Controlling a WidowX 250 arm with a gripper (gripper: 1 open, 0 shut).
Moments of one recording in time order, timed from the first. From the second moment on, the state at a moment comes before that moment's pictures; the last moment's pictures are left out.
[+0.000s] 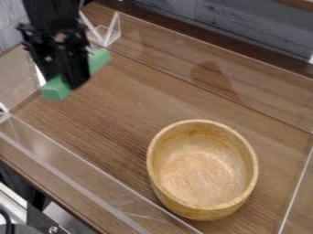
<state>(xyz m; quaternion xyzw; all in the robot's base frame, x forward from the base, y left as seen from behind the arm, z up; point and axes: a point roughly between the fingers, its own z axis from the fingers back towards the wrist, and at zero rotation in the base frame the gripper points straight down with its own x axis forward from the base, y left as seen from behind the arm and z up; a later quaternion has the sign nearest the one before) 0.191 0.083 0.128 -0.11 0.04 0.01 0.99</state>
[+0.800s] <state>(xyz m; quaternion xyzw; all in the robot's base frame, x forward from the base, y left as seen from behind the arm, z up) 0.201 0.048 0.073 -0.09 0.04 -0.03 0.99</state>
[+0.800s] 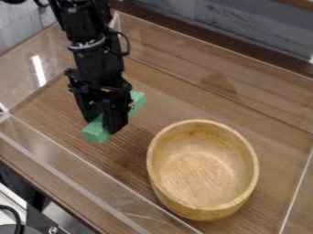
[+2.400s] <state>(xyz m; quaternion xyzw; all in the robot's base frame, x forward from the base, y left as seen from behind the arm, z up) 0.212 0.054 0.054 -0.11 0.05 -0.03 0.99</state>
